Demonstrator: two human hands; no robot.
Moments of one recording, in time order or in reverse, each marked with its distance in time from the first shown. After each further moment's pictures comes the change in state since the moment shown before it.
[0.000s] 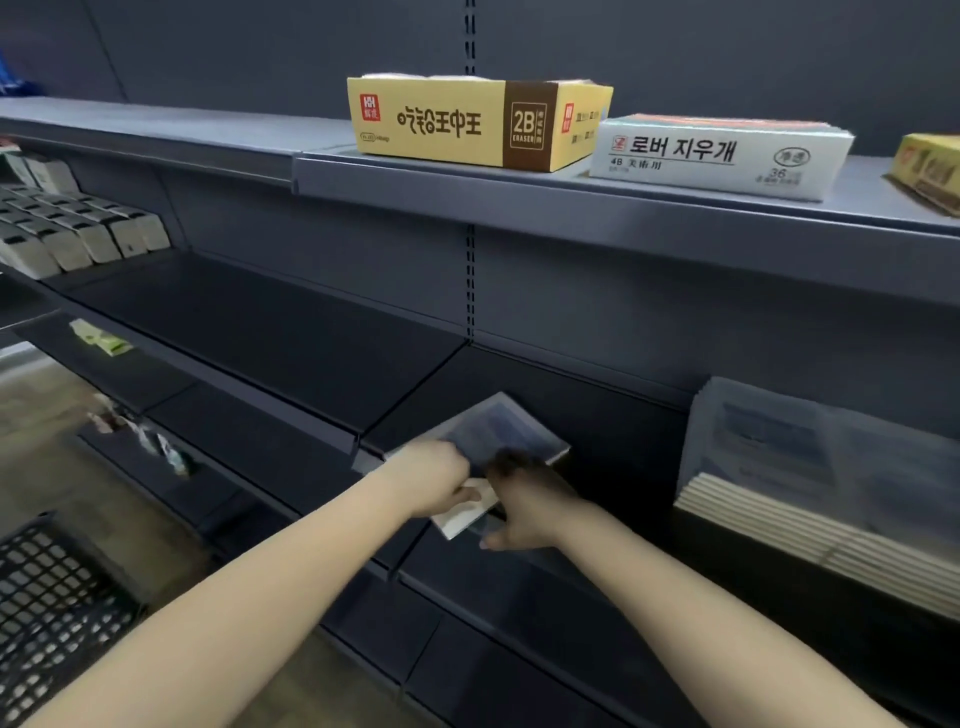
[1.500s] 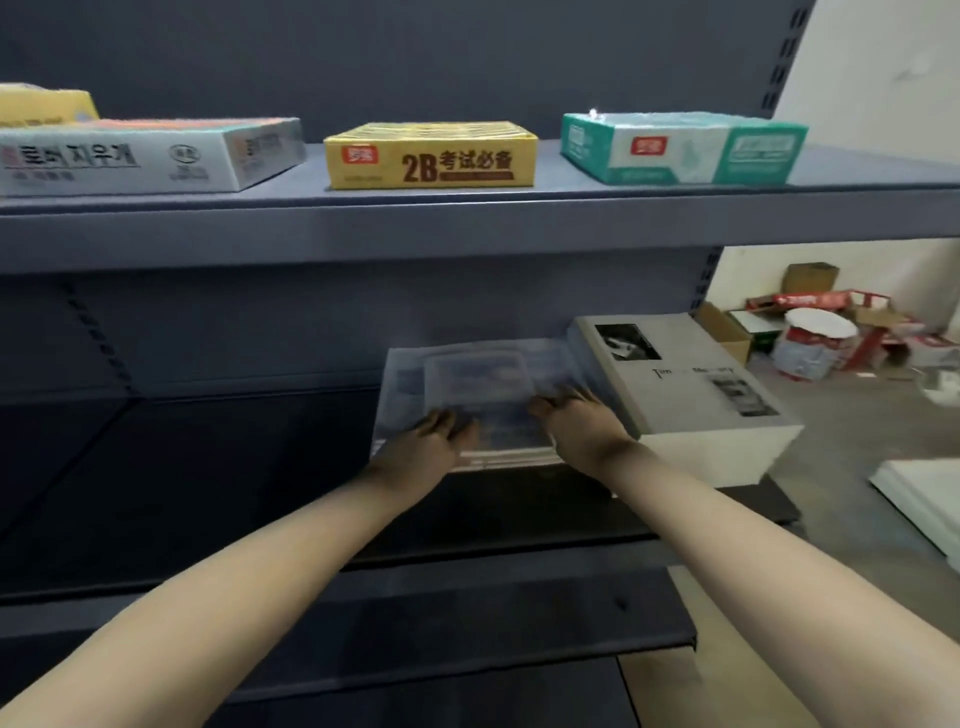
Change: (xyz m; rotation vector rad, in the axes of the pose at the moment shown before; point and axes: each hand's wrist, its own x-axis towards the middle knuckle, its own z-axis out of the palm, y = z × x) left_hand 0.123 0.260 -0.068 0.009 0.391 0.515; right_hand -0.280 0.224 -0.034 -0.303 0.255 0.658
